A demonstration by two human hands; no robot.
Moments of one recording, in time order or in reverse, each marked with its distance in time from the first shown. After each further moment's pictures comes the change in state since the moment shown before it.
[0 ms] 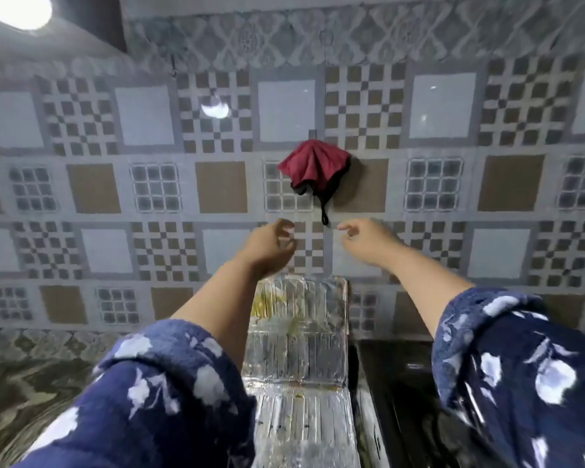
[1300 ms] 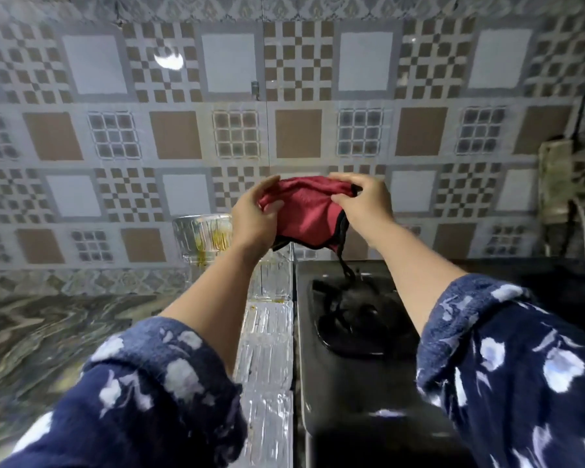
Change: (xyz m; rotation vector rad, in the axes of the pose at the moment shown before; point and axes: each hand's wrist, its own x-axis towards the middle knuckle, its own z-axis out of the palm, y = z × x) left_hand -0.122 0.100 0.063 -0.635 0.291 -0.049; right_hand -0.159 0.031 -0.062 0.479 0.360 0.024
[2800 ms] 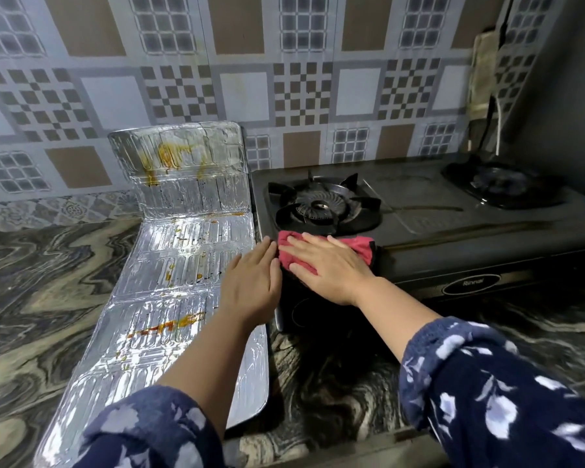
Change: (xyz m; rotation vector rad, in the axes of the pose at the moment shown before) left_hand -0.220 -0.087 -0.003 0.936 -0.572 0.136; right_hand -0.225 0.084 -0.028 -0.781 -0.724 -0.091
